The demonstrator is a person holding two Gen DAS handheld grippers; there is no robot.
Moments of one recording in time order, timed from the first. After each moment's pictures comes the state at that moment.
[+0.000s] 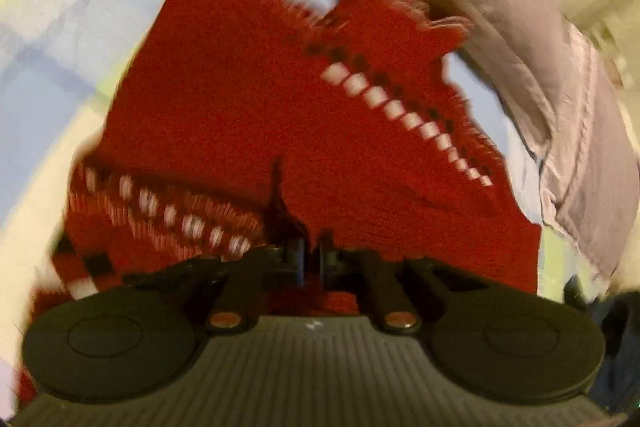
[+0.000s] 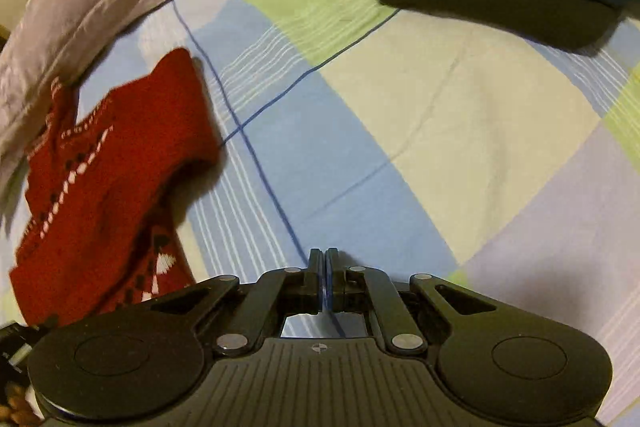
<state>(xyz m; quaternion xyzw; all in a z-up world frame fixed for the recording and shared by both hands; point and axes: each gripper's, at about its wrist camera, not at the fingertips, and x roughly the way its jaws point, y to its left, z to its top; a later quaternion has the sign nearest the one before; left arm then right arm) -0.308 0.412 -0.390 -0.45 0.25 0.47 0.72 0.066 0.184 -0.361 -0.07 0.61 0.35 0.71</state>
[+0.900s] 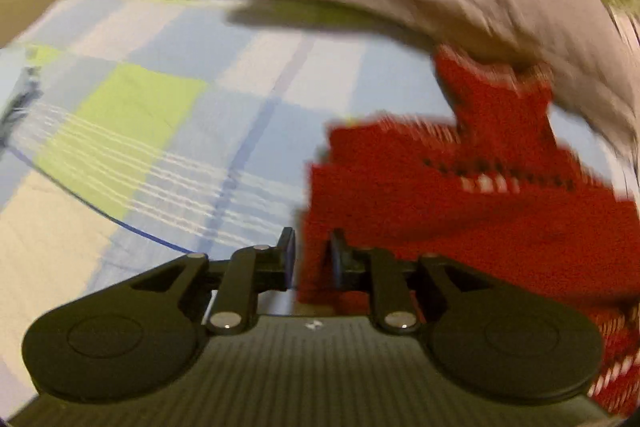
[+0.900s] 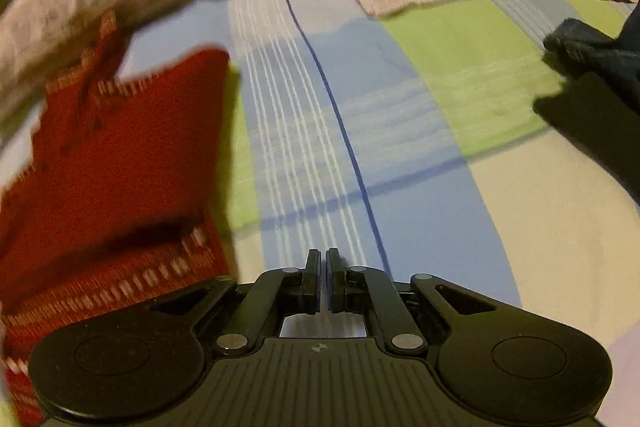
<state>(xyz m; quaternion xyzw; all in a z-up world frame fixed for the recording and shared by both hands) -0.388 0.461 -0.375 -0.33 0.29 0.57 0.69 0.042 0.287 -0.371 -0.17 0.52 0.44 0.72</state>
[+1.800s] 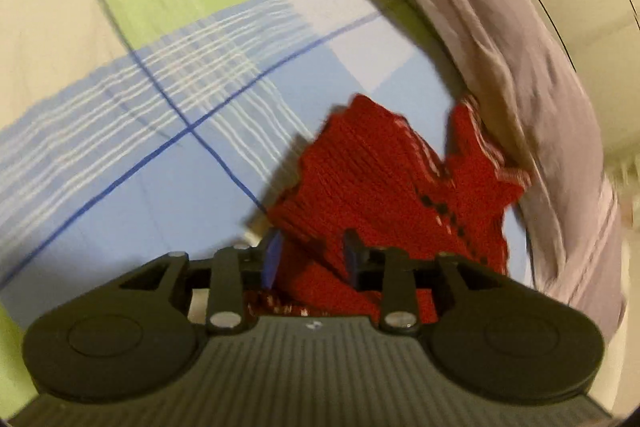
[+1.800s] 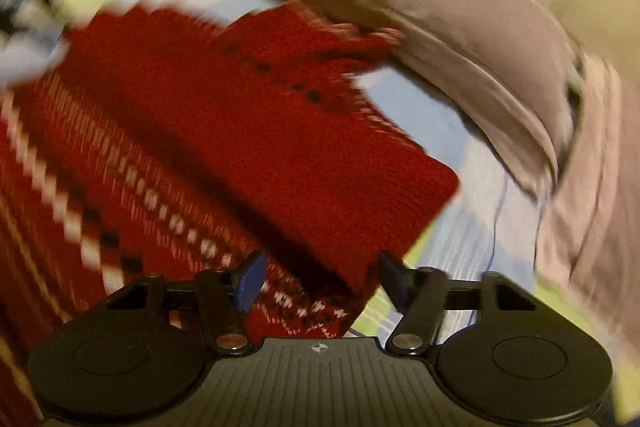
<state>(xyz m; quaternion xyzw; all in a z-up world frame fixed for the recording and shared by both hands) -0.437 0.455 -0.408 -0.59 0.13 0.54 0.59 -0.083 0.315 -0.383 -0.46 0.14 0.67 0.57</state>
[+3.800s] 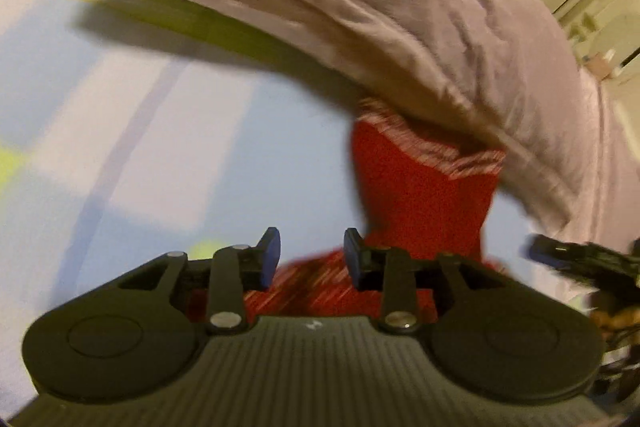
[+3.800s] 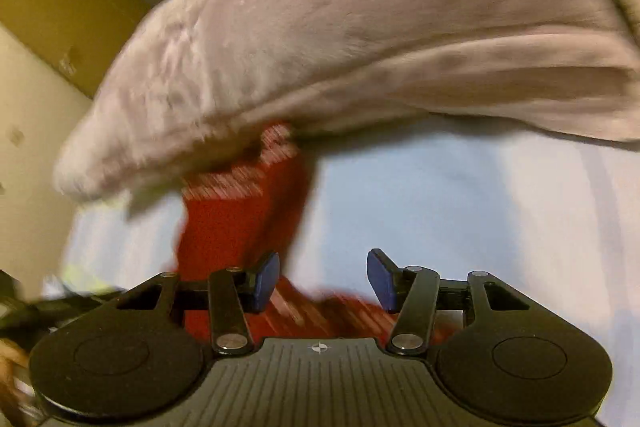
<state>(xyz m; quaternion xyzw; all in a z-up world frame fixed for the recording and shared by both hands) -0.303 0.652 -0.404 -0.47 0.27 0.41 0.73 0.054 0.574 -0.365 -0.08 0.52 0.64 0.56</state>
